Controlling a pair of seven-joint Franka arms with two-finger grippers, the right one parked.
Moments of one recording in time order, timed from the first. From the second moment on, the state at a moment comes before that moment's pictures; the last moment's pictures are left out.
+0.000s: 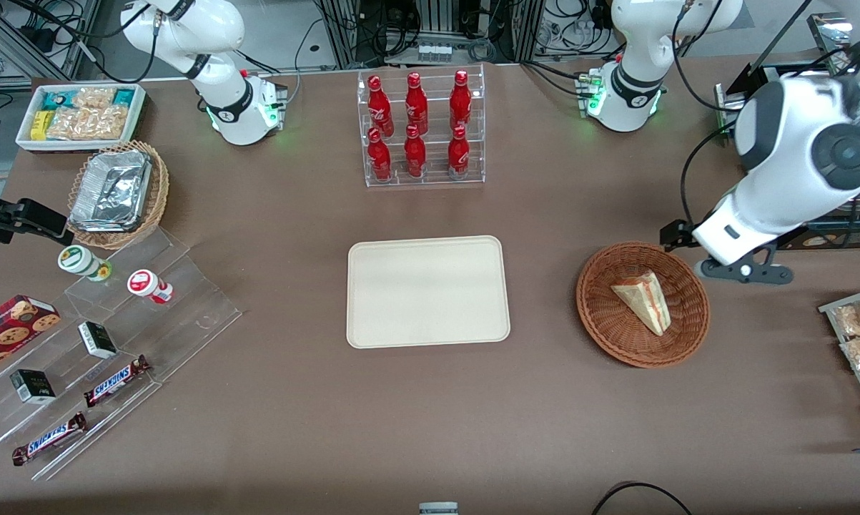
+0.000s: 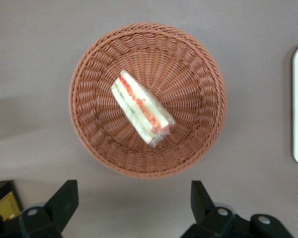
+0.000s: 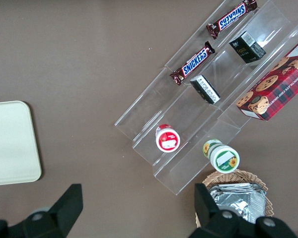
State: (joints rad) arm -0.06 0.06 -0.07 -1.97 0.04 1.95 0.01
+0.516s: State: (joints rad) arm -0.06 0.14 -0.07 -2.06 0.04 2.13 -0.17
